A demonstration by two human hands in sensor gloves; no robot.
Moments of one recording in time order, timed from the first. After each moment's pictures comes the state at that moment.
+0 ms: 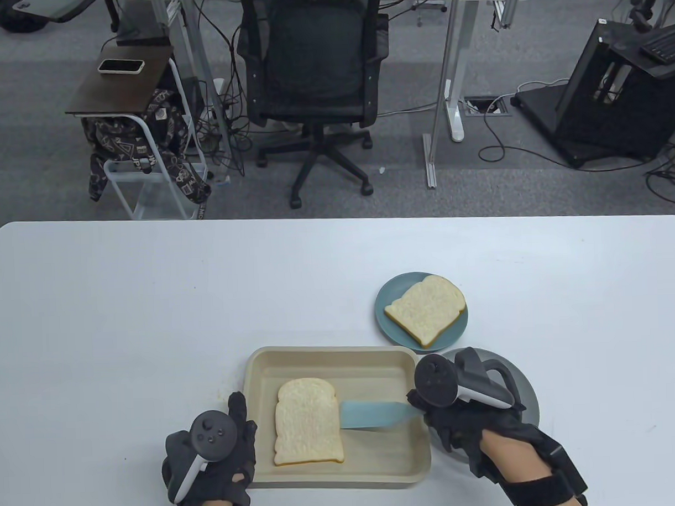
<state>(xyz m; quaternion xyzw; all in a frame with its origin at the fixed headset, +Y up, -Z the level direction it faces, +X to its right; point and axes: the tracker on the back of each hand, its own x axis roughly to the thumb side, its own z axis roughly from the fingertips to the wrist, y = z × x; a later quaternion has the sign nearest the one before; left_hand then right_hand) -0.223 -0.779 -0.260 -0.08 0.05 0.24 0.97 0.139 -0.677 -0.317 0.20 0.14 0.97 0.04</state>
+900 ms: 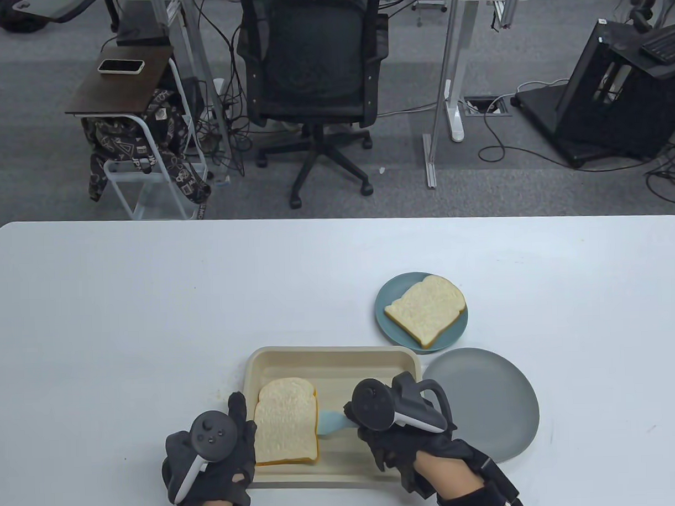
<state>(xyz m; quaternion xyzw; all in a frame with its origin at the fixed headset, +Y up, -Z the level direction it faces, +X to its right) -0.224 -0.780 -0.260 -0.08 0.06 0.24 0.97 0.055 -0.707 -0.301 0.24 0.09 0.96 0.08</state>
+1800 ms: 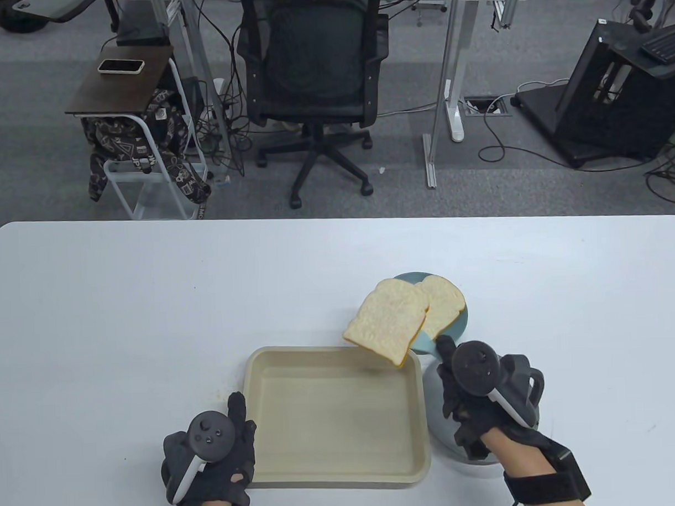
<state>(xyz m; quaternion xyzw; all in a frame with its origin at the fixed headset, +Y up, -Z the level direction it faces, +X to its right) -0.226 -0.781 -0.260 -0.08 0.06 0.25 0.96 0.197 -0.659 -0.335 -0.03 -0.09 0.99 0.11</state>
